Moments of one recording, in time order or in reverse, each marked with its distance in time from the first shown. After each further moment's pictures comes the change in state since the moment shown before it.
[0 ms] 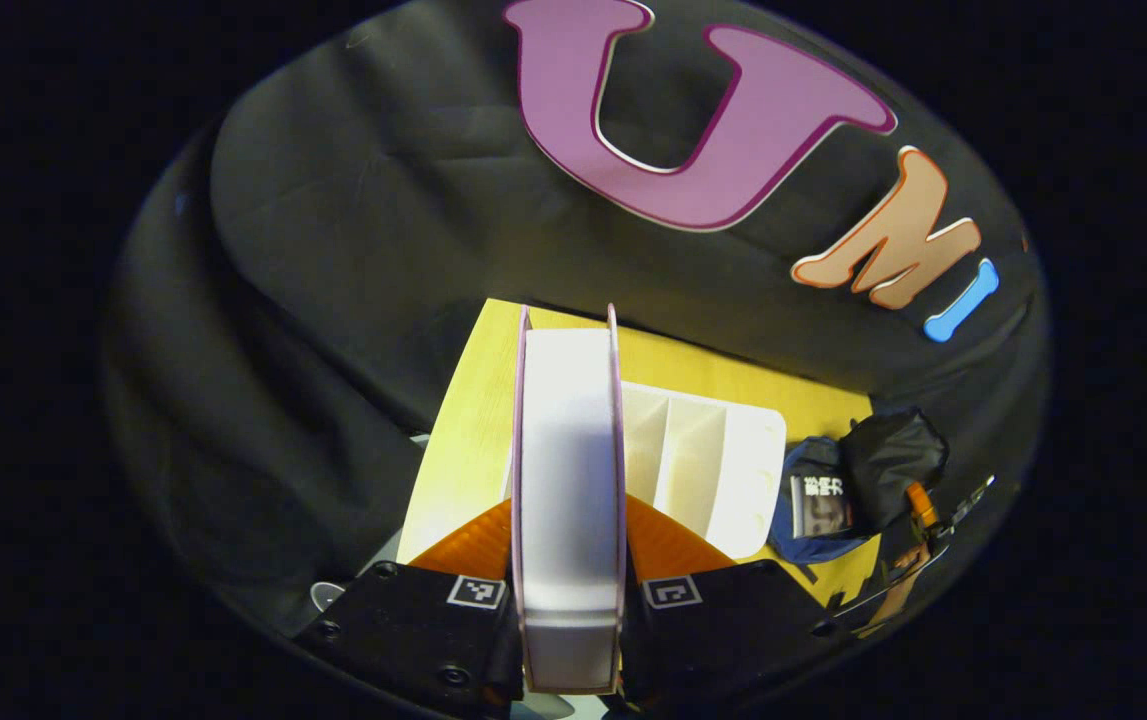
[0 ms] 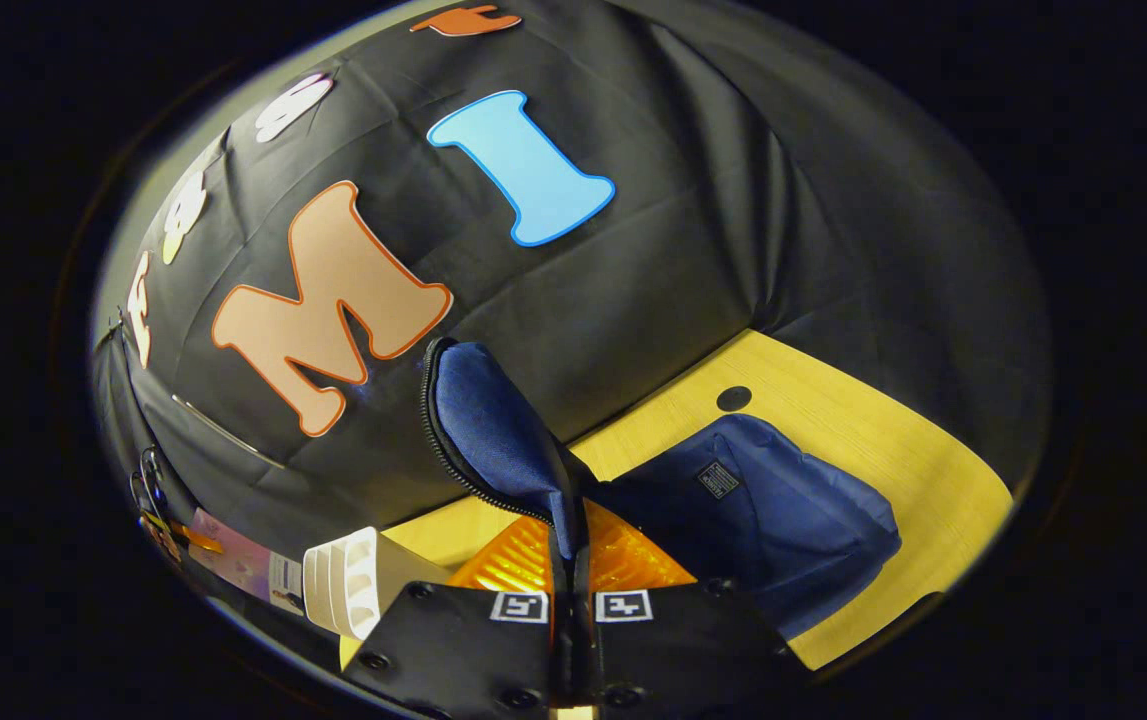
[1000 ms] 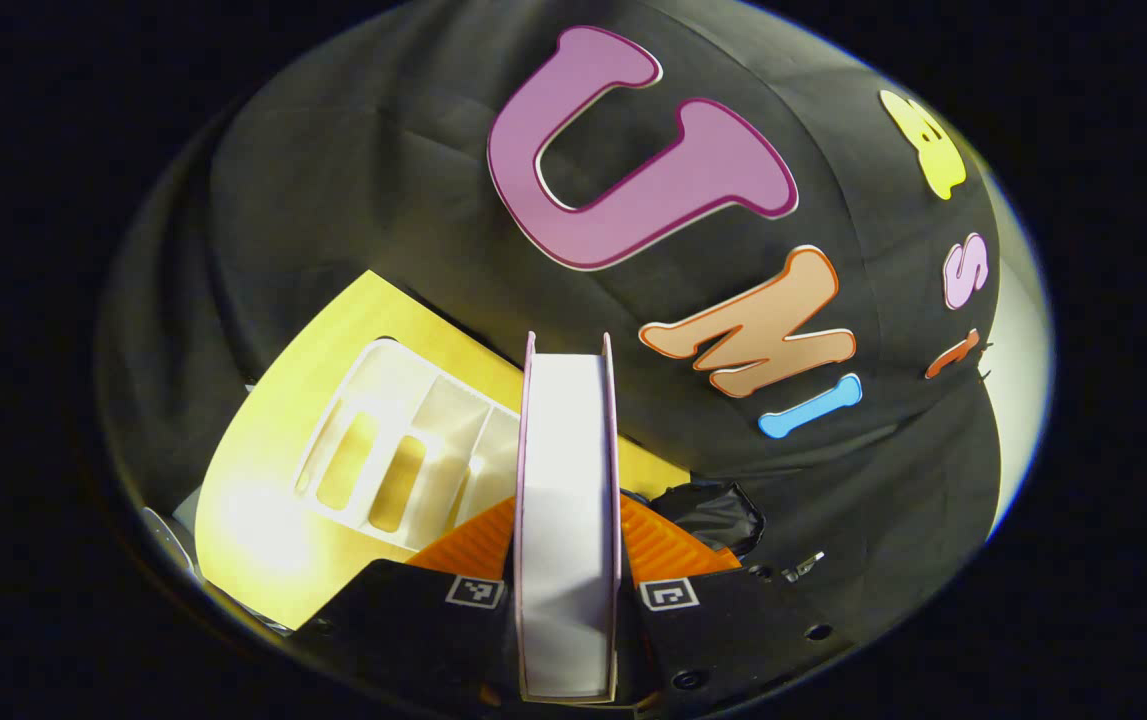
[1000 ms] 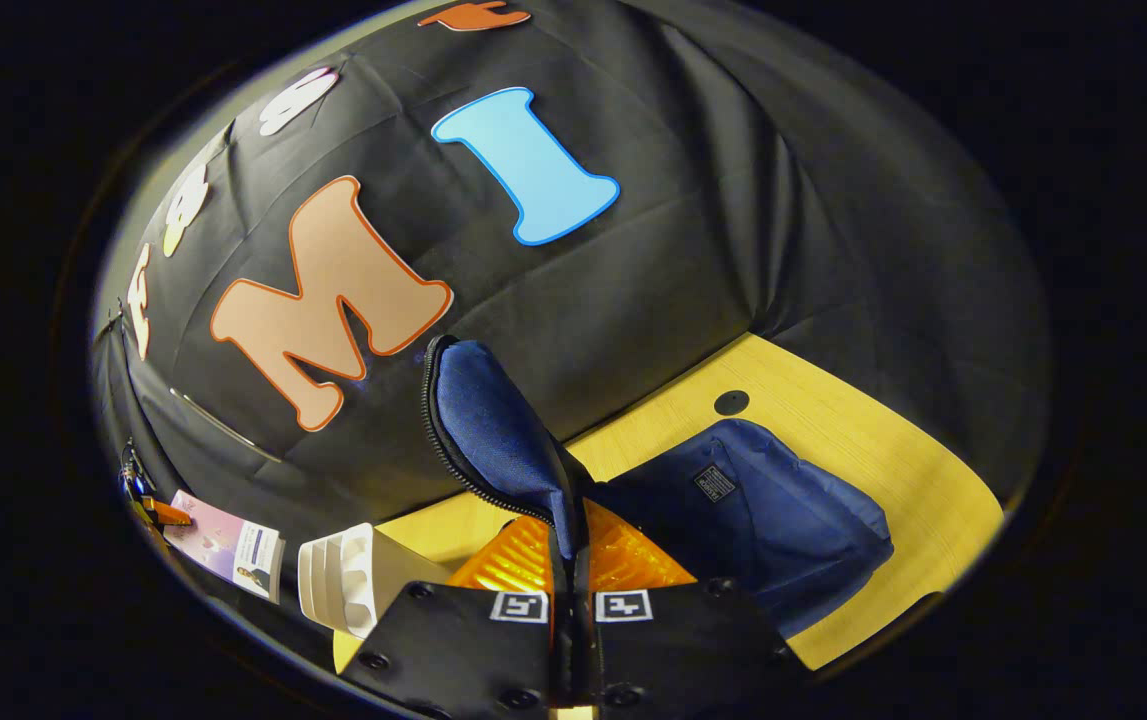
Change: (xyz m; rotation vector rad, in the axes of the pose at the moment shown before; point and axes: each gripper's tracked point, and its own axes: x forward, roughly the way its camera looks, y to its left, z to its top) left arm -0.026 -0.113 -0.012 -0.308 -0.121 -0.459; right arm 0.000 -0.001 0.006 -0.023 0.012 -0.006
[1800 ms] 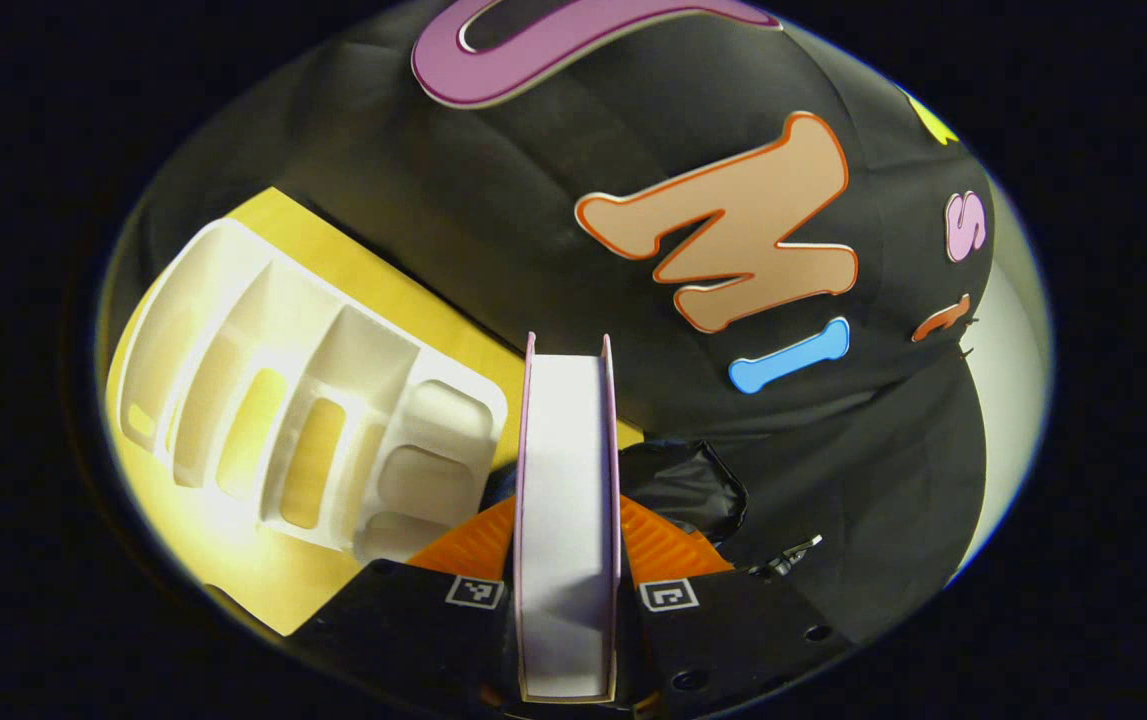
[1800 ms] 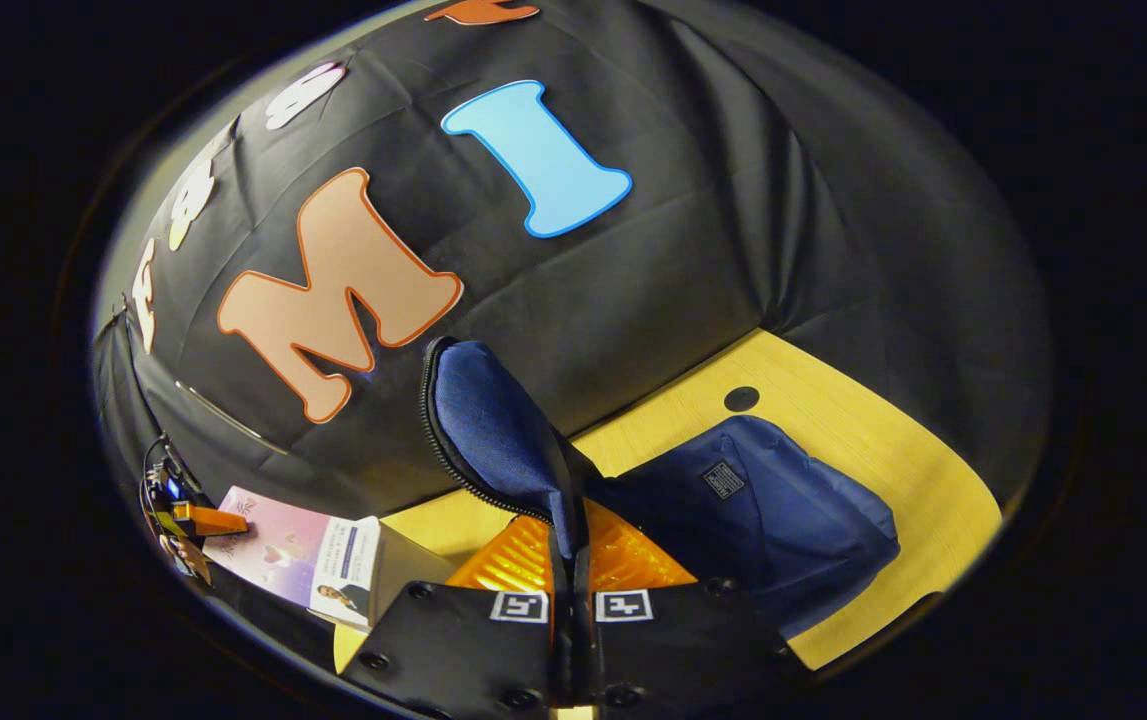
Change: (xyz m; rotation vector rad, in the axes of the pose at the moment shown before) left arm 0.140 -0.070 -0.101 -0.038 0.133 -0.158; right arm 0.002 0.006 -0.003 -0.020 0.020 0.023
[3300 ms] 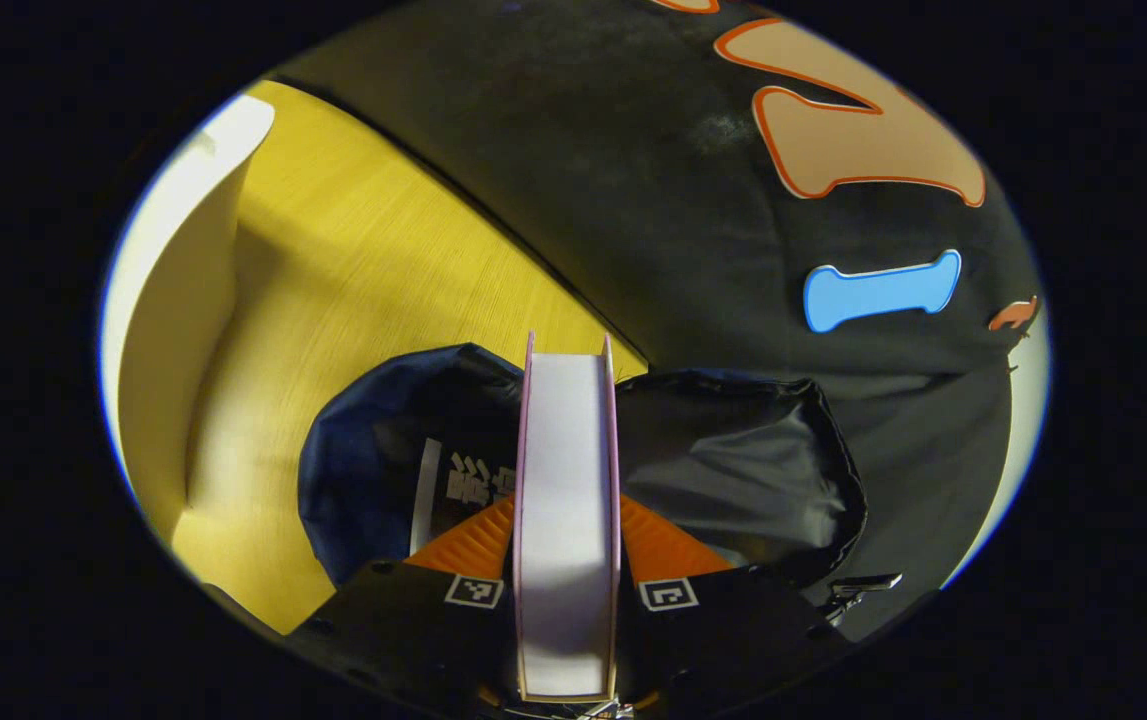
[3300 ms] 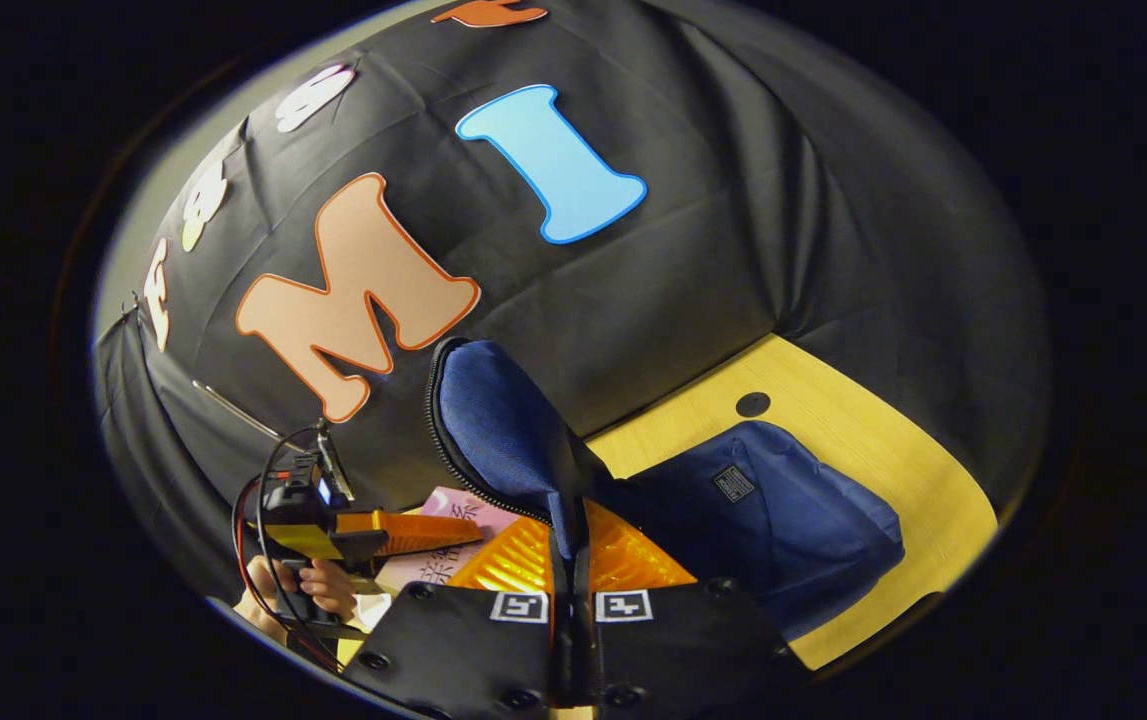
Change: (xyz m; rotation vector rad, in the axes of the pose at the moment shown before) left arm 0.238 -0.035 -0.129 -0.152 0.185 0.018; right arm -0.008 0.005 0.007 -0.007 0.000 0.054
